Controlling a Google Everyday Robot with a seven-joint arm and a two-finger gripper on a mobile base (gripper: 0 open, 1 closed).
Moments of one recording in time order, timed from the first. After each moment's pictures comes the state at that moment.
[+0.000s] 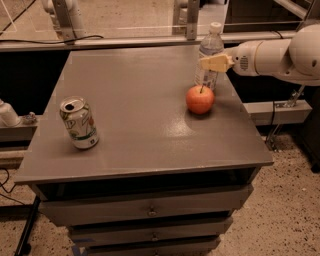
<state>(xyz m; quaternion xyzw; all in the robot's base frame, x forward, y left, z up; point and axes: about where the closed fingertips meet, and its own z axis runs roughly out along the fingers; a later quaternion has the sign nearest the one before) 0.725 -0.173 0.918 -0.27 0.78 0.21 0.53</state>
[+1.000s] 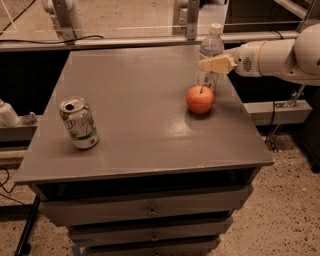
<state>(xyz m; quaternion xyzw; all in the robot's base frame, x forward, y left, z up) 0.717 -0.169 0.920 -0.30 0.76 0.22 0.52</state>
